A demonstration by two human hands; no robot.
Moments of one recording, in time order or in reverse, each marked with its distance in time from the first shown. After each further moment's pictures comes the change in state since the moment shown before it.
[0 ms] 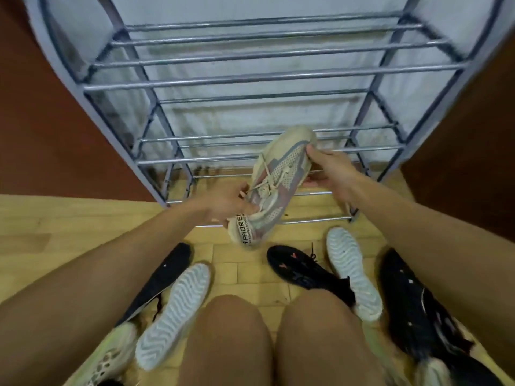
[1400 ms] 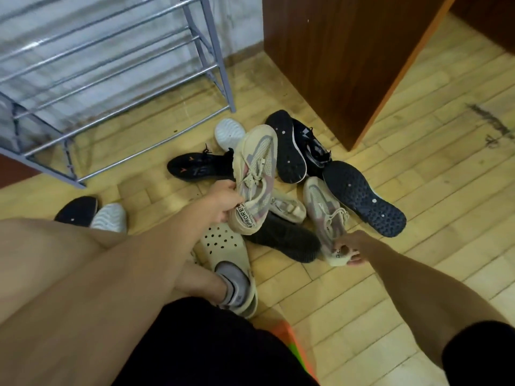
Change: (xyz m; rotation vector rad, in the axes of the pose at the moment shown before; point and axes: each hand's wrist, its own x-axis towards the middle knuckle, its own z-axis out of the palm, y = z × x) left_hand -0.090 0.000 0.339 -0.210 -0.179 -0.232; right_hand -0.371 0.380 -0.235 -0.225 0.382 0.957
